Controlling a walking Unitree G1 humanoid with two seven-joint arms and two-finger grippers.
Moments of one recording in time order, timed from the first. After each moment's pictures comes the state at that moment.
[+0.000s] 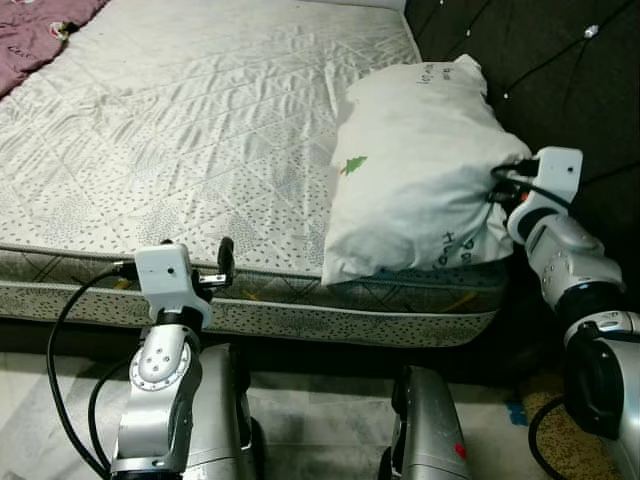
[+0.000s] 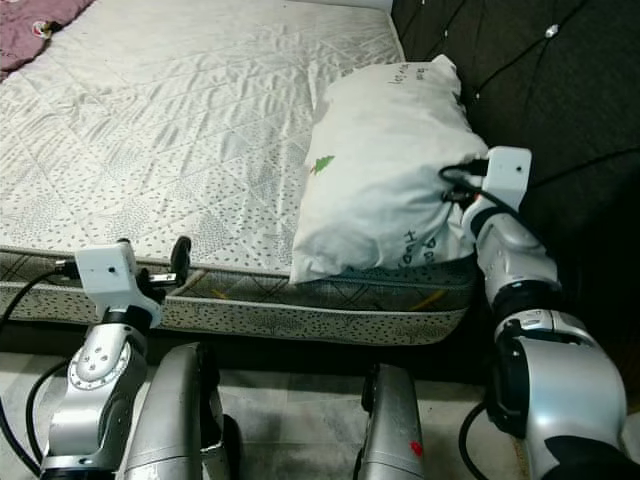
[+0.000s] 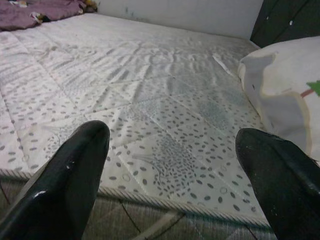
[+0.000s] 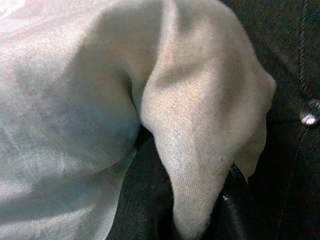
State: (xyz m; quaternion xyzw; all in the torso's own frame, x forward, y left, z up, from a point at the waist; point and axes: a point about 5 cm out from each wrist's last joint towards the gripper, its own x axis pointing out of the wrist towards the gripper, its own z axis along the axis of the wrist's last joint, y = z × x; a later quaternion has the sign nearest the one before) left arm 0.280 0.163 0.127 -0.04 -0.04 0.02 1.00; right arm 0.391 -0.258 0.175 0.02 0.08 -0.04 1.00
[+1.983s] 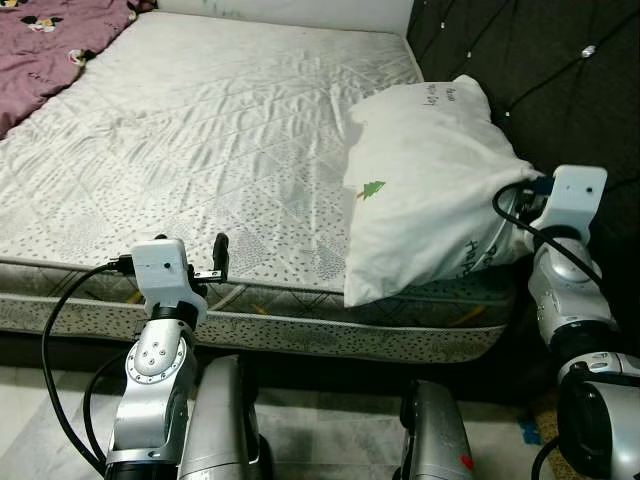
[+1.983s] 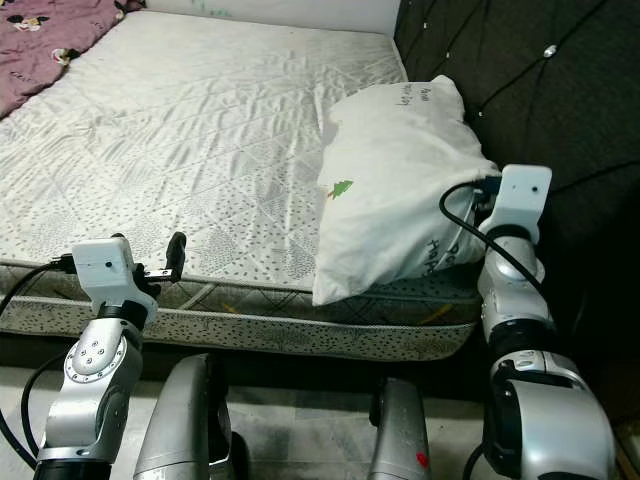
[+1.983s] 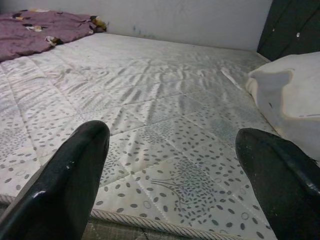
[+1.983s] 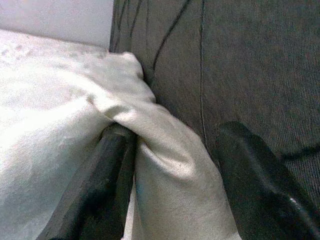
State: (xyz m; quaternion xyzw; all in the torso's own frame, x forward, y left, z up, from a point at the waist) left arm 0.285 0.169 0.127 -0.02 -0.04 0.03 1.00; right arm 0.374 -0.269 0.175 -0.08 -0.05 -0.16 0.98
